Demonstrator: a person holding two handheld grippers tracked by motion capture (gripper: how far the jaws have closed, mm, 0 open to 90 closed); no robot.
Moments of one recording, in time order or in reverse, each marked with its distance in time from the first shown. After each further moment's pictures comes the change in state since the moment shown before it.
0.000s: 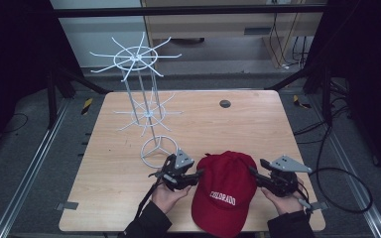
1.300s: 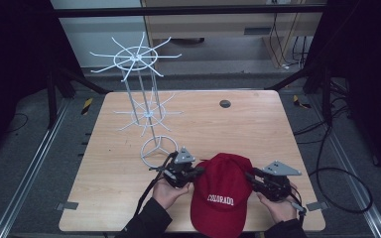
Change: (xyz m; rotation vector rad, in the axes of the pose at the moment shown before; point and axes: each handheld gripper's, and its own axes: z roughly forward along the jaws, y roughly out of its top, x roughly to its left) left arm 0.005 0.001 0.002 0.047 -0.153 -0.019; right arm 0.006 -0.017 0.015 0.066 0.019 -0.003
